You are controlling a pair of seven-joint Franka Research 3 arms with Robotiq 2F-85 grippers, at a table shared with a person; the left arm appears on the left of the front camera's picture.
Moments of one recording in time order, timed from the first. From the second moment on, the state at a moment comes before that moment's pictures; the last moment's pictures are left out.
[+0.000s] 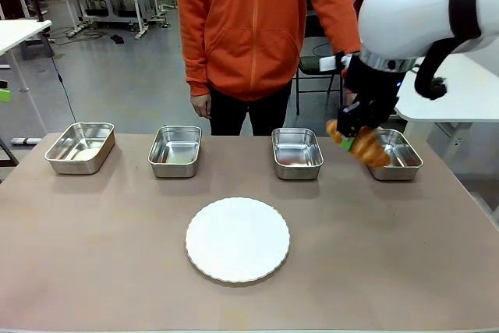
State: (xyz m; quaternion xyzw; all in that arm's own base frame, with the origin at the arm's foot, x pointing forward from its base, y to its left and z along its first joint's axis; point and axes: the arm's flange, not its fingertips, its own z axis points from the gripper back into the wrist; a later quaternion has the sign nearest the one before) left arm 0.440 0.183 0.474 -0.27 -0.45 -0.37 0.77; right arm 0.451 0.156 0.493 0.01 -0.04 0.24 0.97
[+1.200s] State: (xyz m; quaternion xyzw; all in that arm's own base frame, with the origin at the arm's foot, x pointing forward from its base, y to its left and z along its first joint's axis) left arm 0.440 0.183 0.474 -0.28 -0.45 -0.37 0.77; right arm 0.602 0.017 0.421 0.03 -0.03 0.03 1.00
